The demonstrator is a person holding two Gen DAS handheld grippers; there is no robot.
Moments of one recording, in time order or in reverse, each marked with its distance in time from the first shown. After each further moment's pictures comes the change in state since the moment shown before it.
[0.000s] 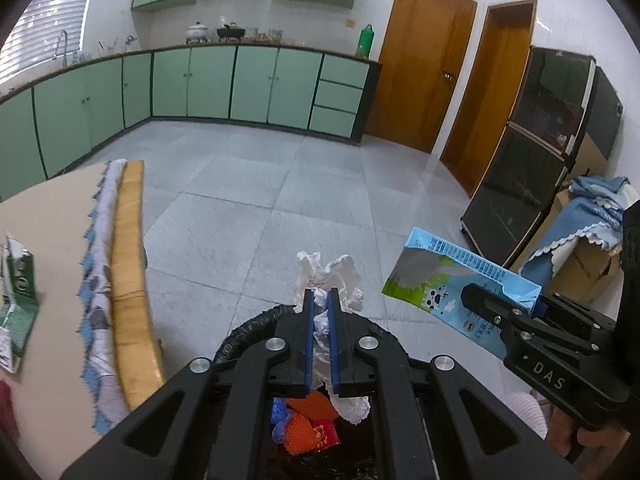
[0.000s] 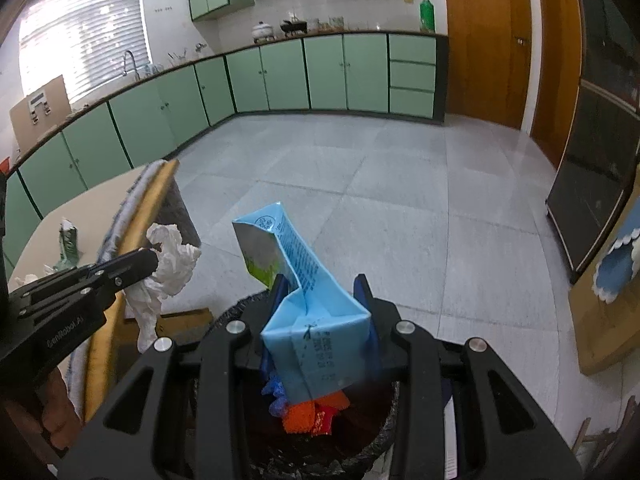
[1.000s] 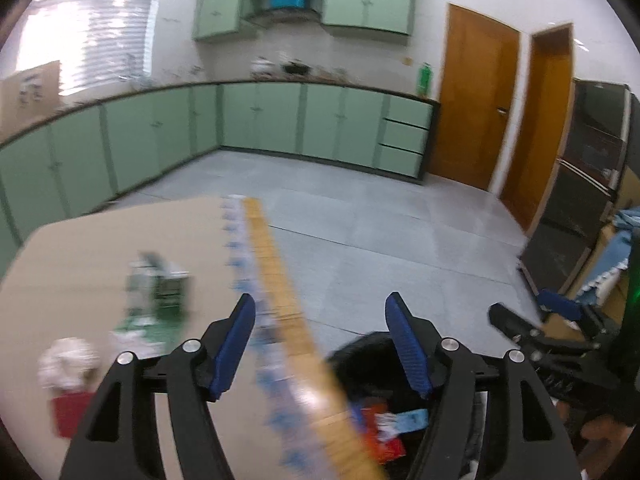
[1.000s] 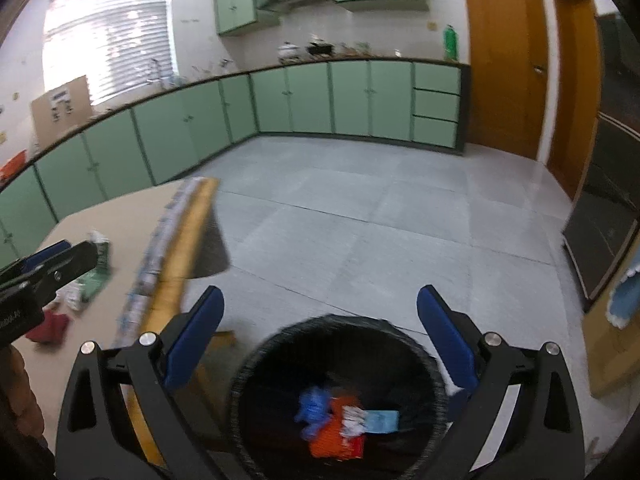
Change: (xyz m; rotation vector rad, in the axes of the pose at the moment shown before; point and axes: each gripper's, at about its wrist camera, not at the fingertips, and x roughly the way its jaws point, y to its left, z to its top) left arm -0.109 0.086 -0.001 -0.066 -0.157 0.262; right arm -0.014 0.088 0.018 -0.067 -0.111 0.067
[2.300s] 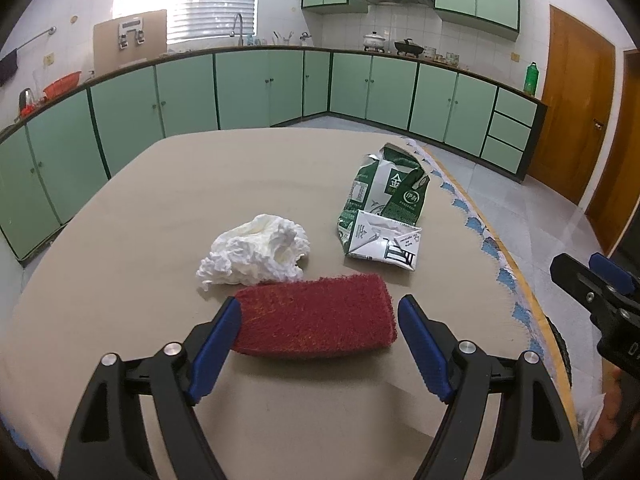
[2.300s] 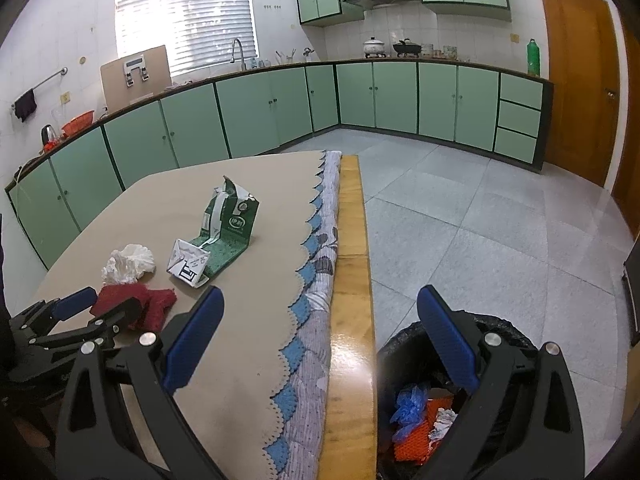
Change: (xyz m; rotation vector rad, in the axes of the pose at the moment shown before) left arm -0.029 0.141 -0.086 -0.168 0.103 0.292; right arm 0.011 0.147 -0.021 -0.125 0.023 0.217
